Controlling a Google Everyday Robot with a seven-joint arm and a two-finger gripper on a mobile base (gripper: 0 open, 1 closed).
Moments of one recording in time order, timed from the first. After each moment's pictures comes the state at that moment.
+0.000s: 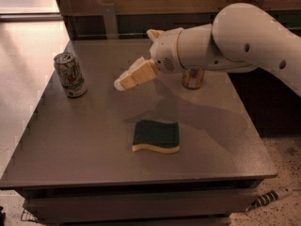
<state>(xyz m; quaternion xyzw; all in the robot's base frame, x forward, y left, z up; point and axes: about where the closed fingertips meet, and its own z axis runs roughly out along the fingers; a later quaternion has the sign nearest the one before) 0.585 0.038 0.938 -0.50 0.67 0.23 0.50</state>
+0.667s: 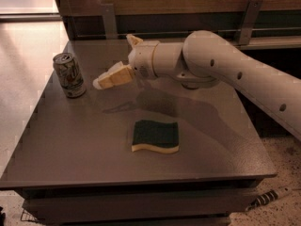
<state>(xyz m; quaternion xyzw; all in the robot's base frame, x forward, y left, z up) 0.622 0.097 0.916 -0.47 0.62 0.28 0.55</state>
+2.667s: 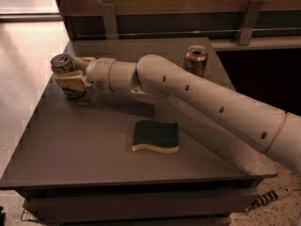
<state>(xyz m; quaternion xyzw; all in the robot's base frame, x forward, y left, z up) 0.610 0.225 0.888 -0.45 0.57 0.40 0.55</state>
